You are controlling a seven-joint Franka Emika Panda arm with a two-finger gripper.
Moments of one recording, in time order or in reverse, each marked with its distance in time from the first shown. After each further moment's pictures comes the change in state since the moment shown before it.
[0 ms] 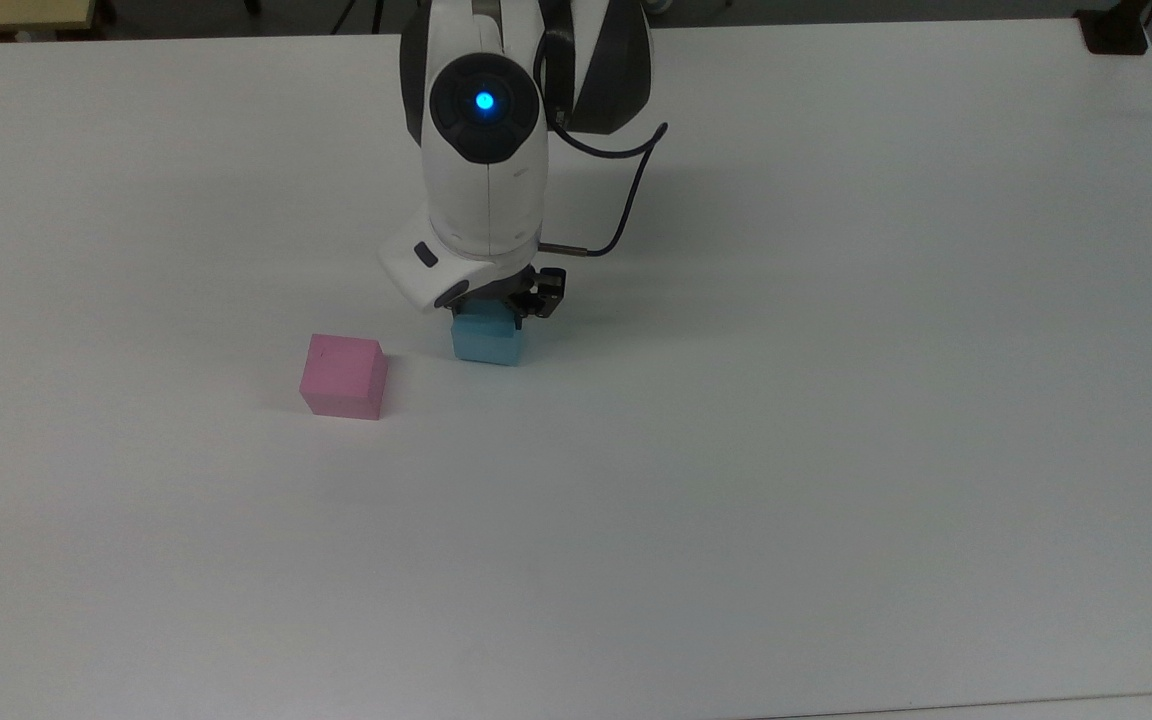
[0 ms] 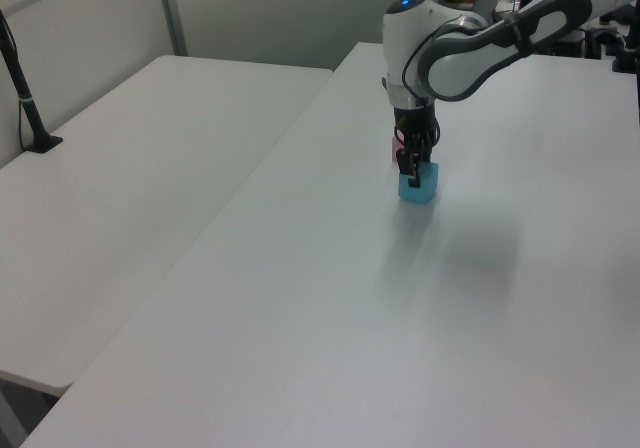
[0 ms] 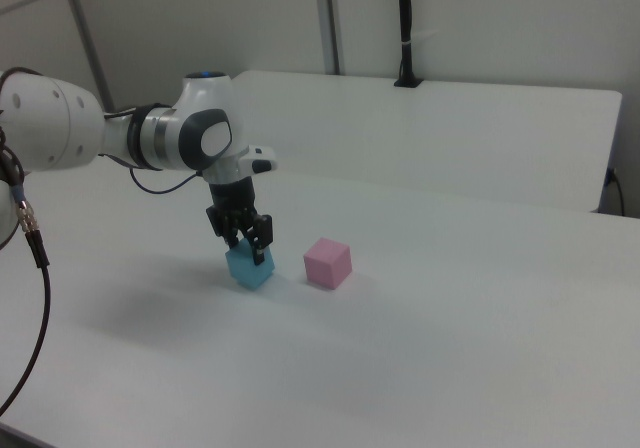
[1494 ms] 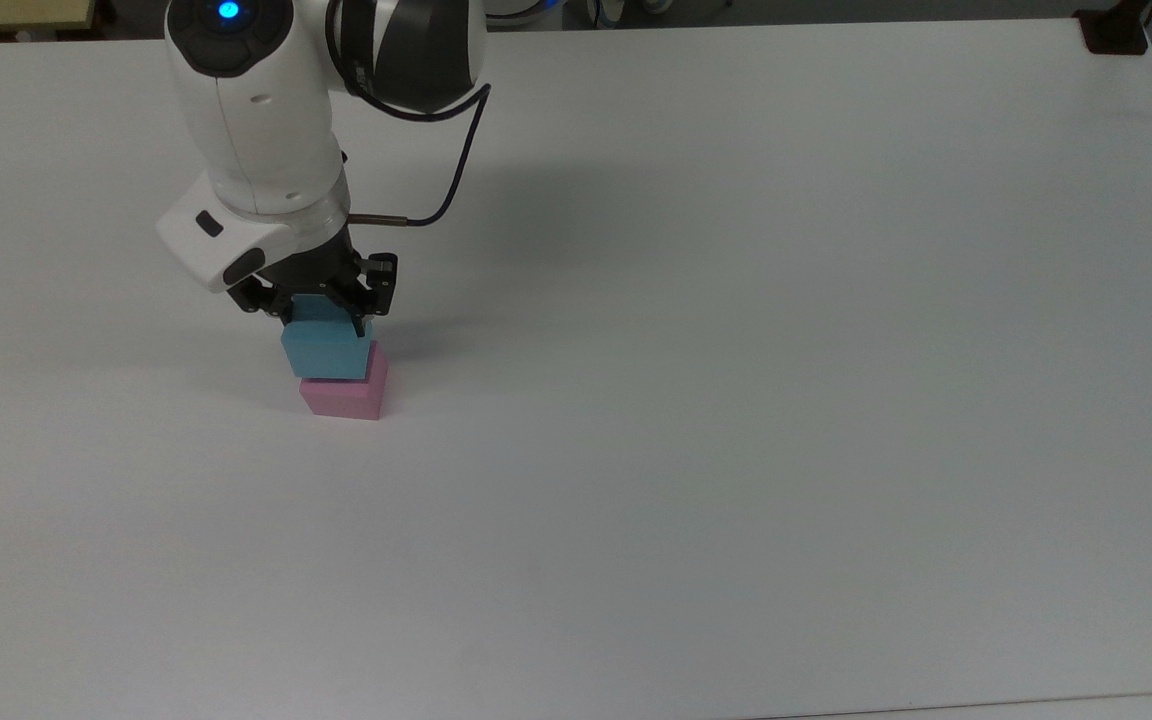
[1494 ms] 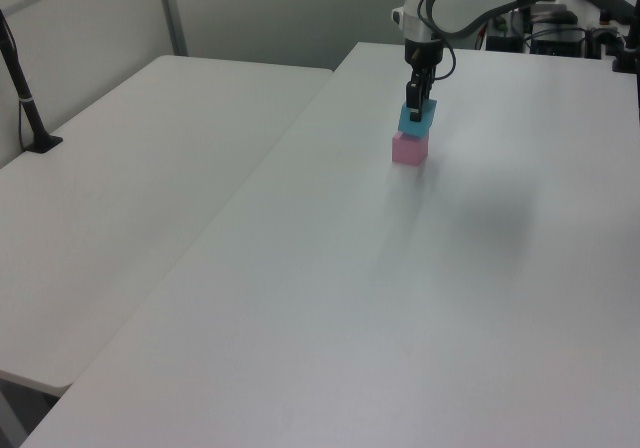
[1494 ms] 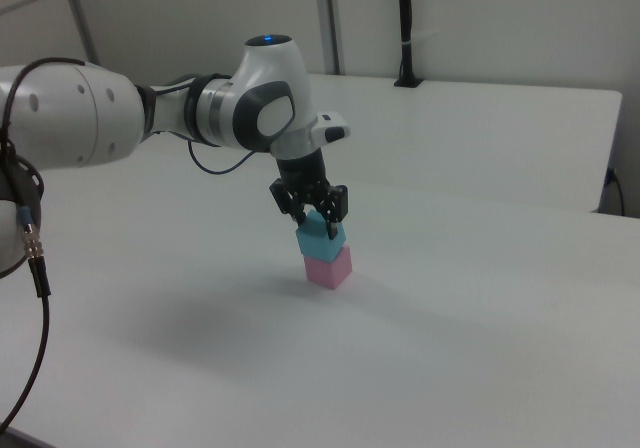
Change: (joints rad) arm -0.199 0.006 -0.004 0.147 0.000 0.004 -0.317
